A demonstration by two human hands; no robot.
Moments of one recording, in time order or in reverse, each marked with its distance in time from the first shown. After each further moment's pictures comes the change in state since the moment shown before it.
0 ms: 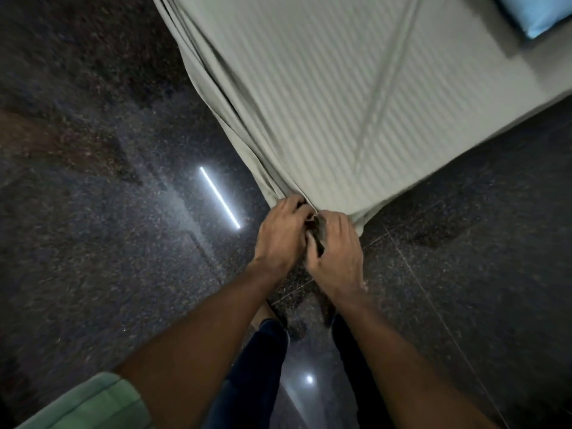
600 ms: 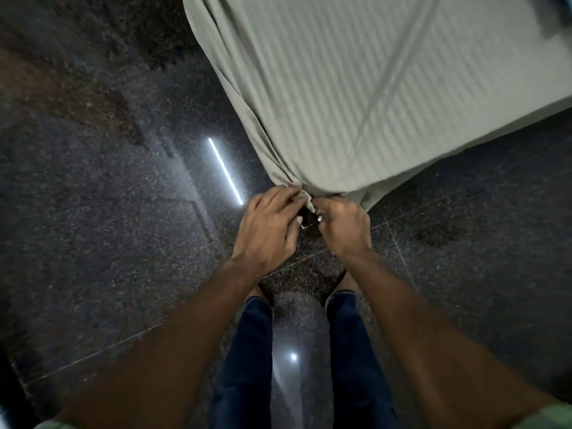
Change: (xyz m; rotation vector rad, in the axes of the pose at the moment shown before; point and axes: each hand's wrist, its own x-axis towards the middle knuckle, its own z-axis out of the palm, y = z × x) left_hand -0.054 0.008 0.019 0.051 0.031 0.030; right_hand 0.023 0.048 -0.013 -0.224 -0.330 -0.081
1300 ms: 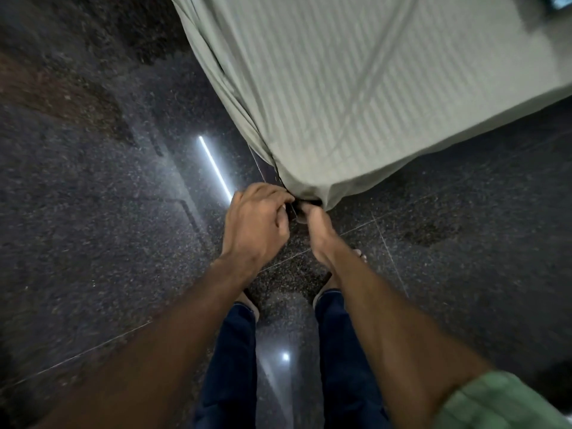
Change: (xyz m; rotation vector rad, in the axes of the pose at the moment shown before) left_hand 0.012 0.033 -0.006 -0.046 0.041 -0.211; right_hand 0.015 0.006 0.038 1.278 -0.351 0.624
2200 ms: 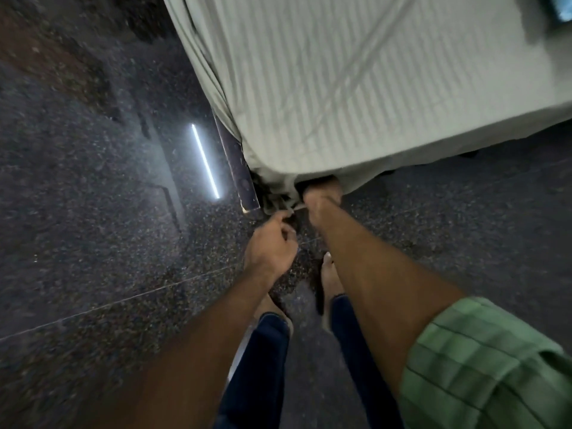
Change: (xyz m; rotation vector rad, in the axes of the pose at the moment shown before) left_hand -0.015 0.057 0.134 -0.522 -0.226 -0.611; right_hand 0.068 -0.020 -0.058 -0.311 0.472 -0.064
